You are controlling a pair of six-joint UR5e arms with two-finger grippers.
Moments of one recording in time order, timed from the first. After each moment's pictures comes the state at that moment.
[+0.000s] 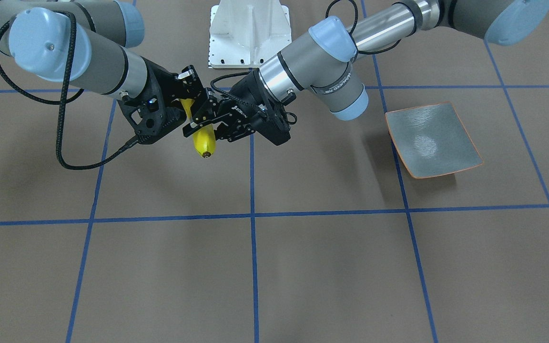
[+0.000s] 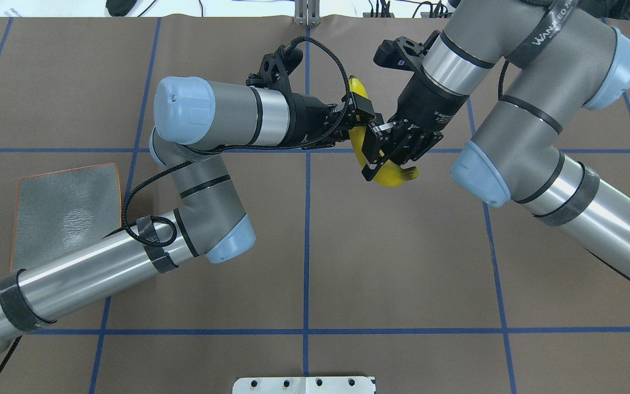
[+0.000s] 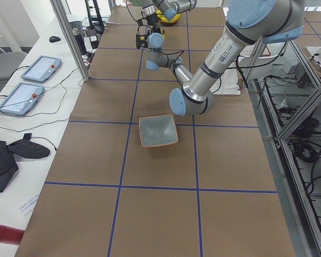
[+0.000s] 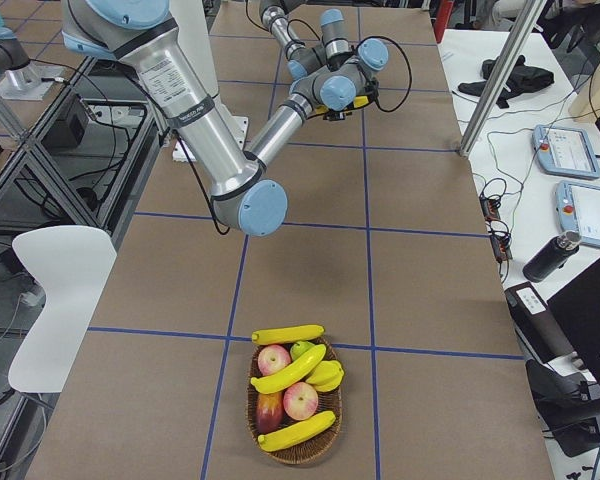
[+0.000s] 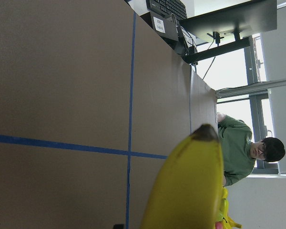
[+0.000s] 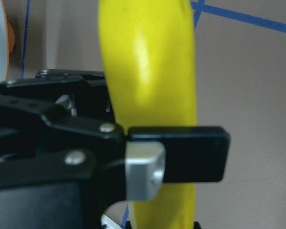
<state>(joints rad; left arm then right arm) -0.60 -2.42 -1.35 -2.74 -1.89 -1.69 0.85 -0.94 1.76 -1.66 2.65 0.63</state>
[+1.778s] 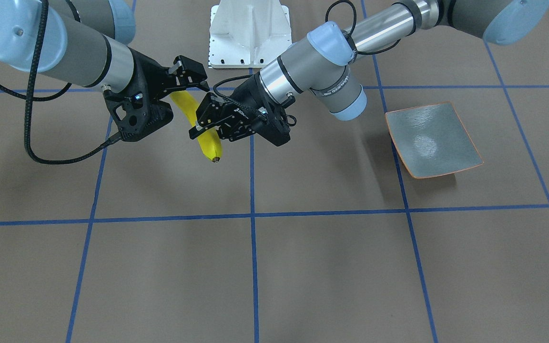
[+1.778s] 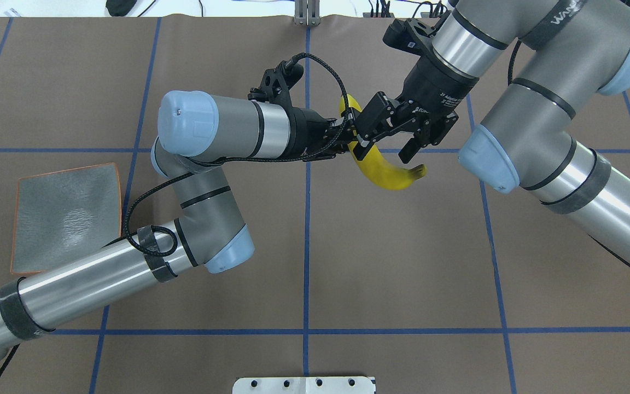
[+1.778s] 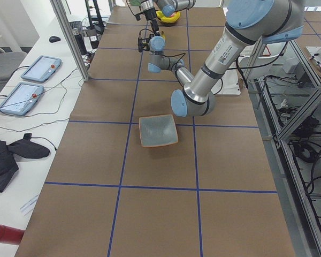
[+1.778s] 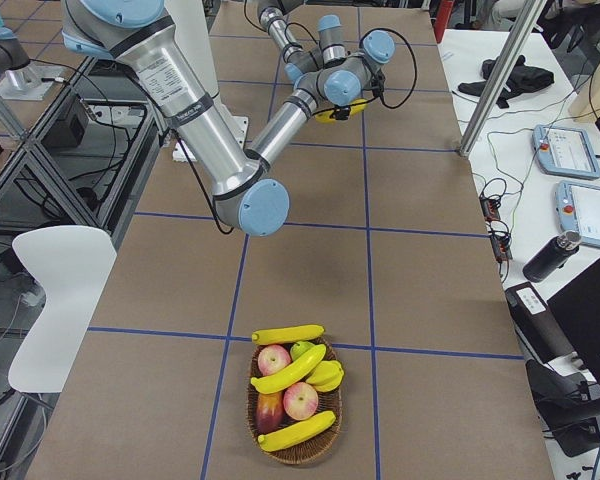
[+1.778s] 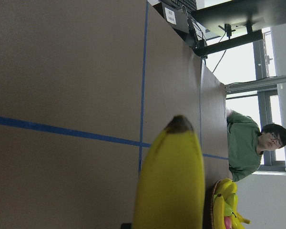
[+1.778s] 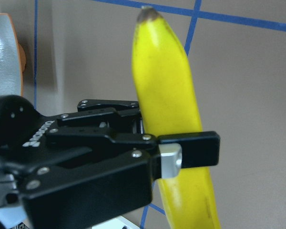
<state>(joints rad) -0.58 -2.40 -1.34 -2.73 -1.89 -1.70 0.91 -0.92 1.77 -1.65 2.70 0.74</state>
